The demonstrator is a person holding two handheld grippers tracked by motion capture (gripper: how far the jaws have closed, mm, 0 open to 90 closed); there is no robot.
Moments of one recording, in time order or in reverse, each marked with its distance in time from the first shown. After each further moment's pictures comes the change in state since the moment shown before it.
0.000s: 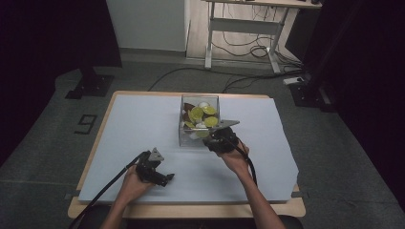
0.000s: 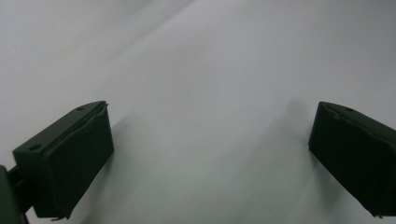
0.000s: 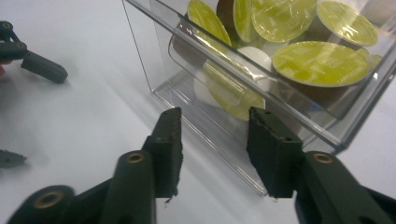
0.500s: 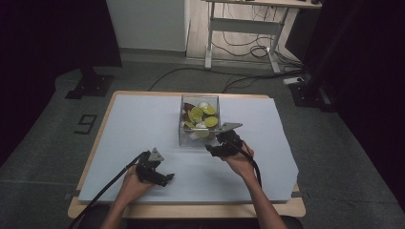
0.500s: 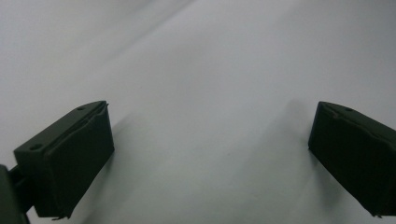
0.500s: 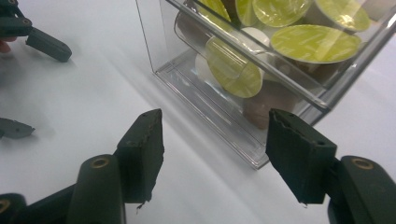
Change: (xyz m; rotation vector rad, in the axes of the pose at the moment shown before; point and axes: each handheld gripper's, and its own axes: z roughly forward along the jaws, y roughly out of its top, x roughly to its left) left arm -0.001 -0.001 -0.001 0.000 0.005 -0.001; right arm 0.002 -0.006 -0.017 0.029 -0.010 -0.036
